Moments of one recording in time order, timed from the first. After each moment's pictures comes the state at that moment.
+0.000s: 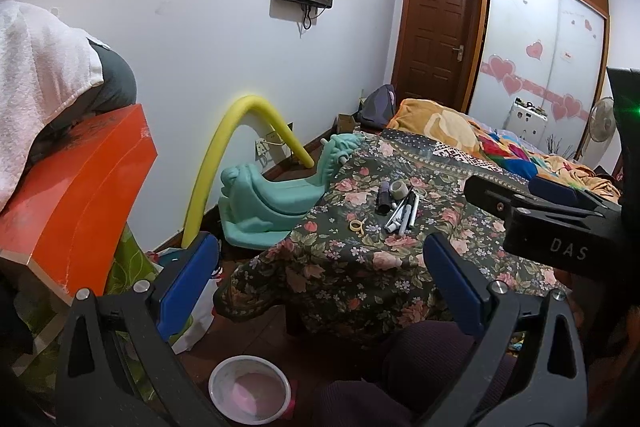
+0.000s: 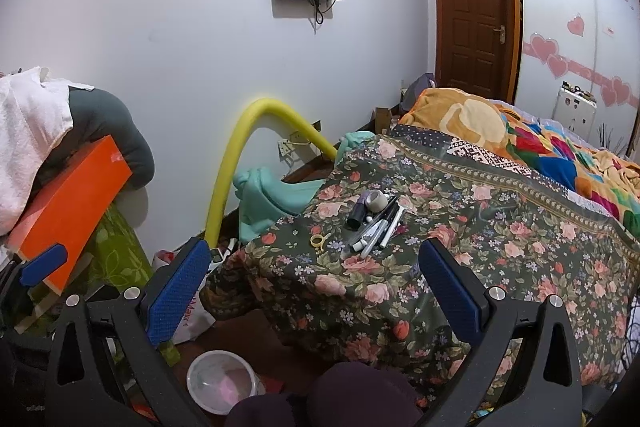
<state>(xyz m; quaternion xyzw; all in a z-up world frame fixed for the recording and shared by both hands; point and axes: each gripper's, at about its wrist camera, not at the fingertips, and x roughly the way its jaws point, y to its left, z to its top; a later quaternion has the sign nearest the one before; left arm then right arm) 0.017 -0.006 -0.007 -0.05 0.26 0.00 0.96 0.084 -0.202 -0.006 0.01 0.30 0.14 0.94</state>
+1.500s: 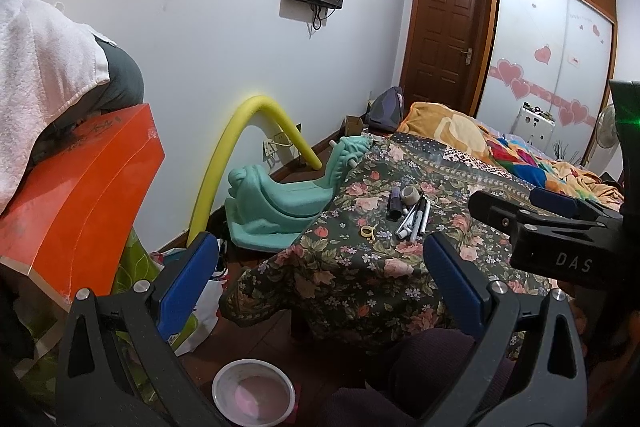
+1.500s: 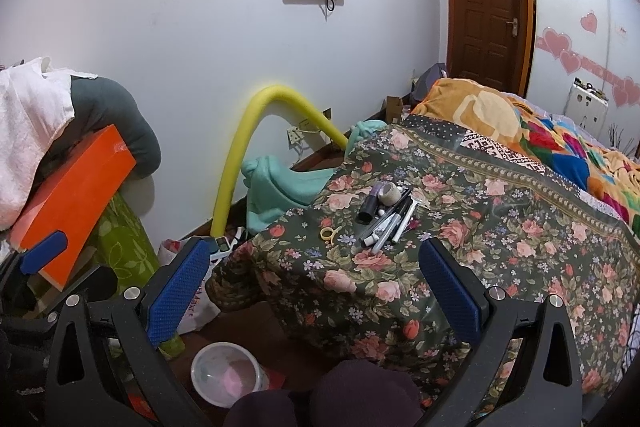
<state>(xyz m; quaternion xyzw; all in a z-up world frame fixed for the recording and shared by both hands) 0.029 0.004 -0.009 -0.06 0.26 0.01 0.96 0.098 -0.191 -0.009 0.00 0.33 0.16 0.93</state>
